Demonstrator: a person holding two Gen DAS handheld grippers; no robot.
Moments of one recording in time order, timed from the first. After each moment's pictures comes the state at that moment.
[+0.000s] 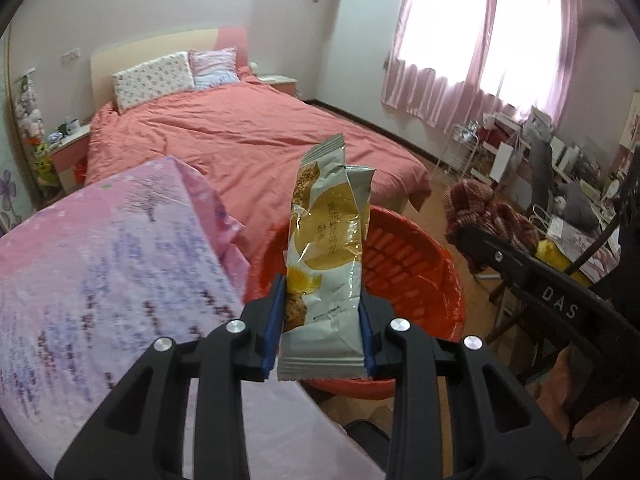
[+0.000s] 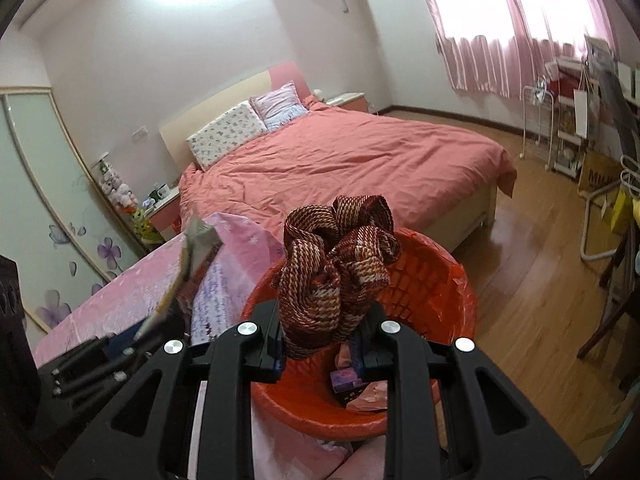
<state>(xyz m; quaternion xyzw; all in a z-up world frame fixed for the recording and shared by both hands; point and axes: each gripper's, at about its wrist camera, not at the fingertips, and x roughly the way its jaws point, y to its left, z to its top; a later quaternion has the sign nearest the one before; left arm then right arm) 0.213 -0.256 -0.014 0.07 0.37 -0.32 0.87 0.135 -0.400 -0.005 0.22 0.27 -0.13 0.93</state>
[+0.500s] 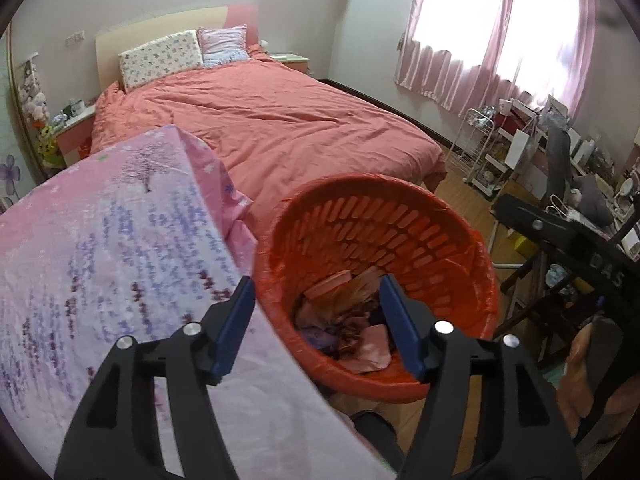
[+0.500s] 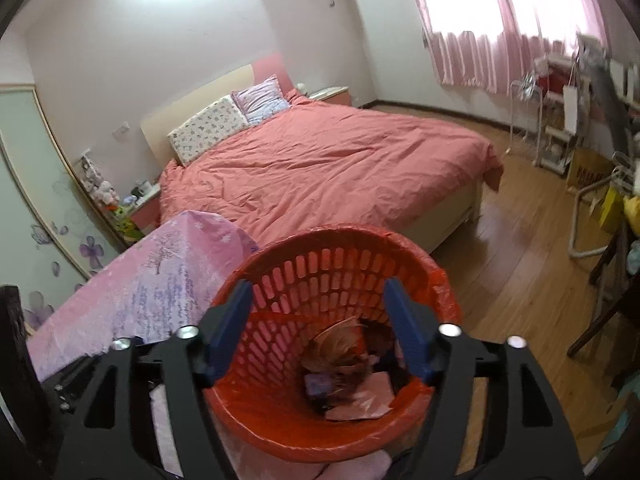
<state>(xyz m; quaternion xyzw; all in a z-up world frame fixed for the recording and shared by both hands) 0.237 -0.255 -0.051 0.07 0.39 -0.29 0.87 0.132 -0.408 -0.016 0.20 0.28 -0.16 0.92</state>
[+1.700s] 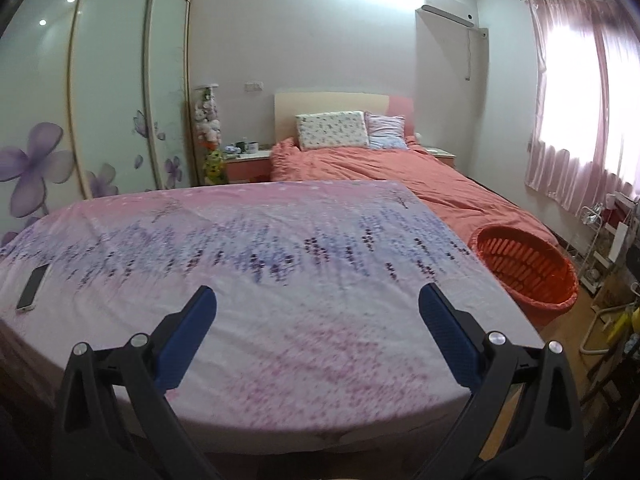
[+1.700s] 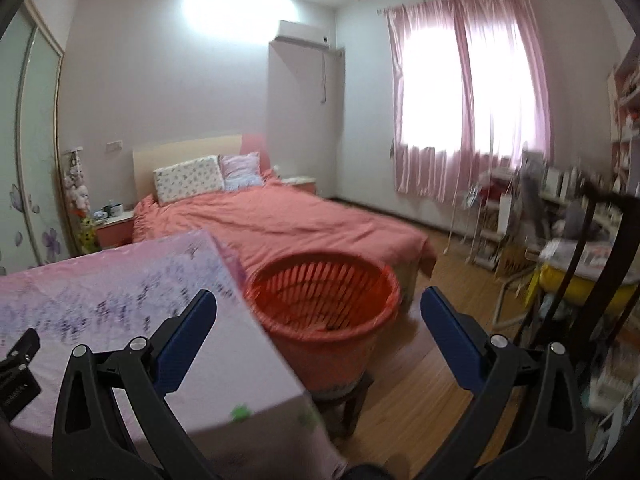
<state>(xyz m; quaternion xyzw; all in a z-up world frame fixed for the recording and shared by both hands) 0.042 0.019 -0.010 0.01 0.24 -0.03 0.97 -0.008 -0.238 0.018 0.06 0.16 -0.27 0.95</state>
